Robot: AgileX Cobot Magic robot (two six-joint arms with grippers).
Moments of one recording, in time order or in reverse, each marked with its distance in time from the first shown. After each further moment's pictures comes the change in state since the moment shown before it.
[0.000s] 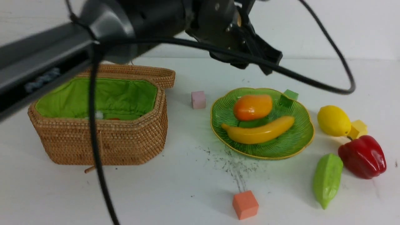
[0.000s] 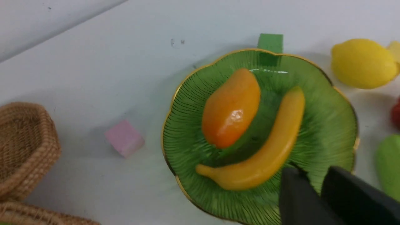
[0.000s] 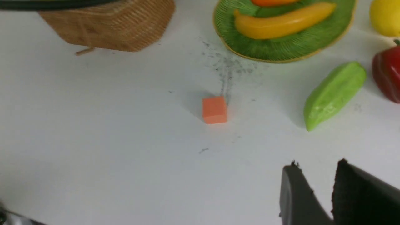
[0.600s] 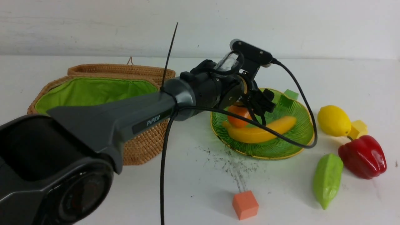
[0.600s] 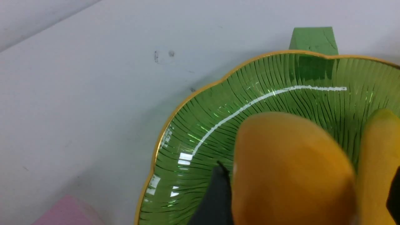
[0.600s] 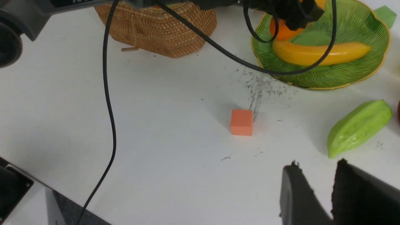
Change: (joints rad) right arm 0.000 -0.162 0.000 0.128 0.000 -0.190; left arm 0.083 0.470 0.000 0.091 -0.589 0.002
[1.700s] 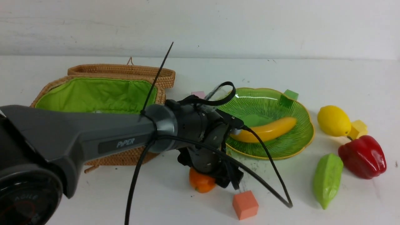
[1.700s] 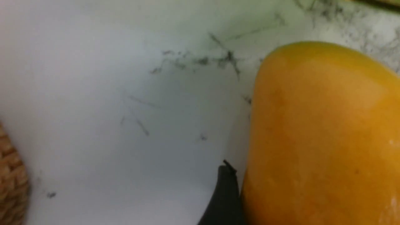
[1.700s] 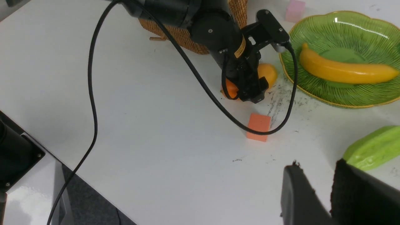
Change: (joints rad) right arm 0.000 0.000 0.000 0.083 0.000 -0.158; left arm -0.051 -0.207 0.466 -0.063 0.365 -0.096
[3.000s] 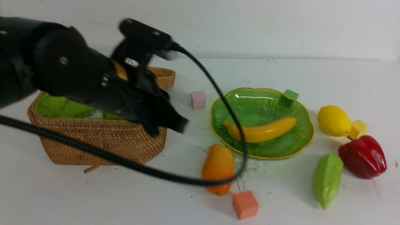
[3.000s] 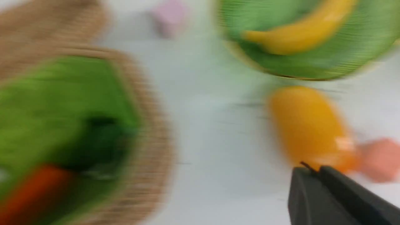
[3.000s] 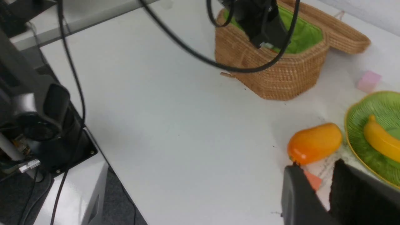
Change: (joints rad) right arm 0.000 0.042 0.000 0.214 -0.085 -0.236; left arm 0.157 -0.614 0.269 -0.339 -0.030 0.461
